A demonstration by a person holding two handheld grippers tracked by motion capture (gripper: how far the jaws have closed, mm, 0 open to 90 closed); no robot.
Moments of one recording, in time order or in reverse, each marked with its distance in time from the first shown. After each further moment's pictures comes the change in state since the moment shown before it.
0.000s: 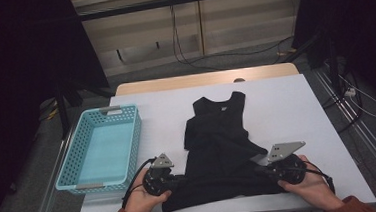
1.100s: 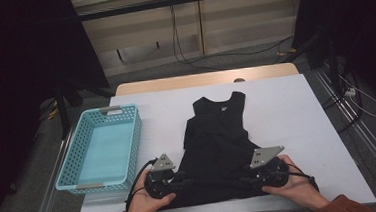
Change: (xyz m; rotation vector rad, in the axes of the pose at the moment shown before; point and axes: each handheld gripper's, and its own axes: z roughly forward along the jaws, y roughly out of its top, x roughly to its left) left arm -0.015 0.006 0.003 -0.058 0.002 0.031; right arm 0.019 0.018 0.033 0.035 0.034 -0.108
